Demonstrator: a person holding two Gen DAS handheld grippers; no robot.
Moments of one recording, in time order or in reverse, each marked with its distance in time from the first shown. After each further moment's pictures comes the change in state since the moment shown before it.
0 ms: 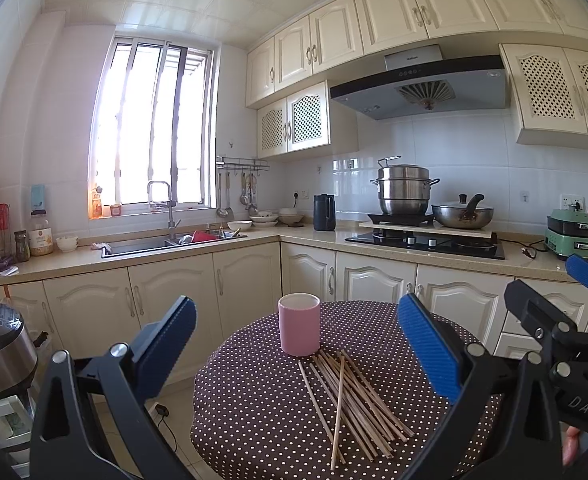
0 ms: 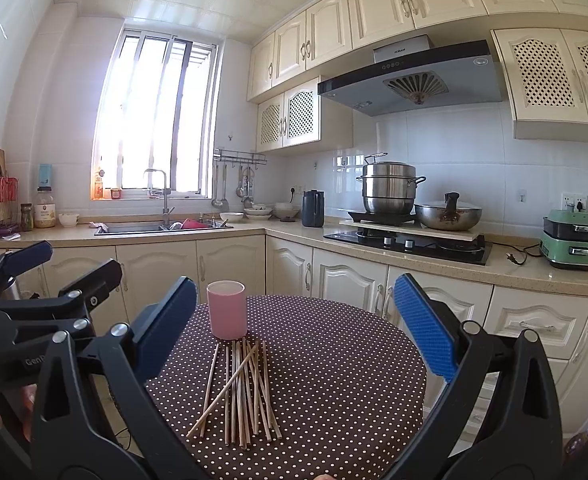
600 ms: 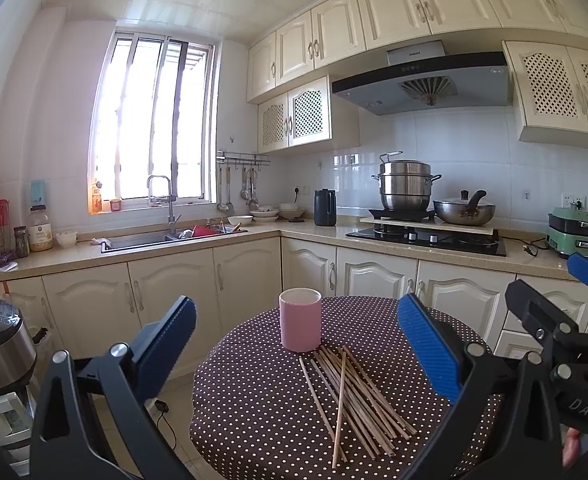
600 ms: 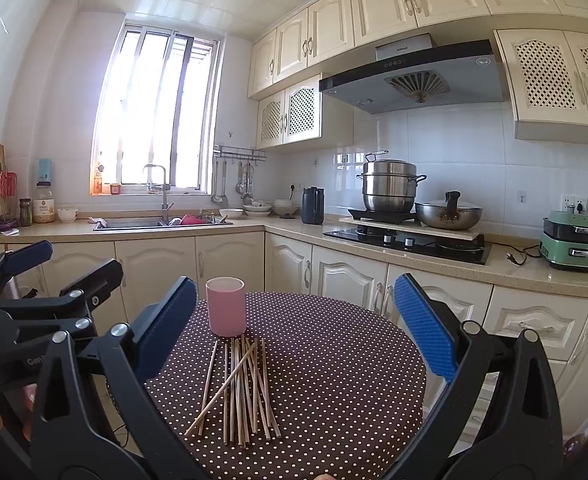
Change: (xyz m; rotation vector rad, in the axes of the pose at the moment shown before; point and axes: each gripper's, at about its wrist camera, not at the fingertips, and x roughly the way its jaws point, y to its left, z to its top) left arm 0.007 0.003 -0.002 -0.003 0.021 0.002; right arm 0.004 0.004 -0.001 -0.011 0.016 -0.002
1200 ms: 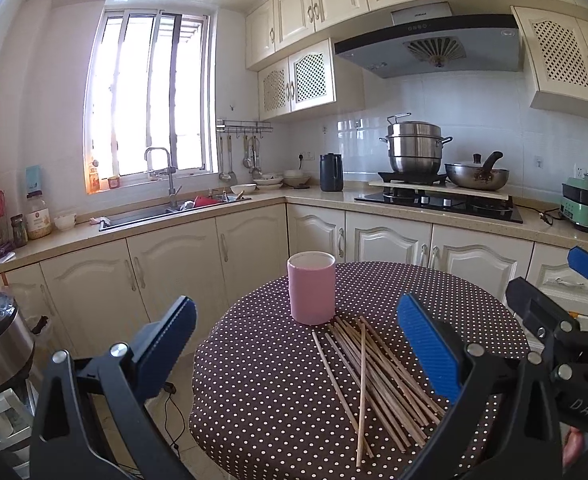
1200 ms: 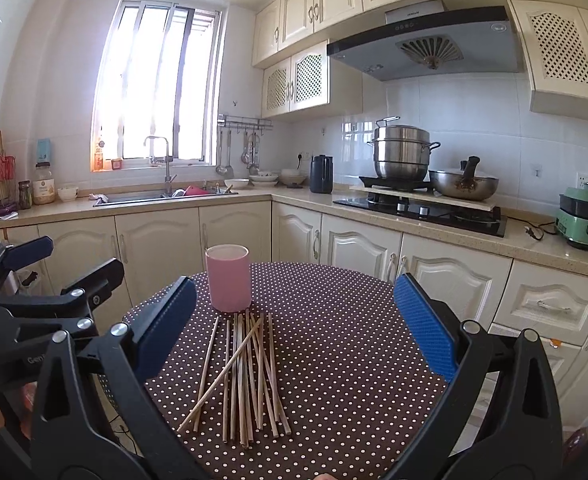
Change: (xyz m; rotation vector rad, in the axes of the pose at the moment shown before) left arm 0.061 0.008 -0.029 0.031 0.119 0.021; right arm 0.060 0.008 -0.033 0.008 0.113 0.030
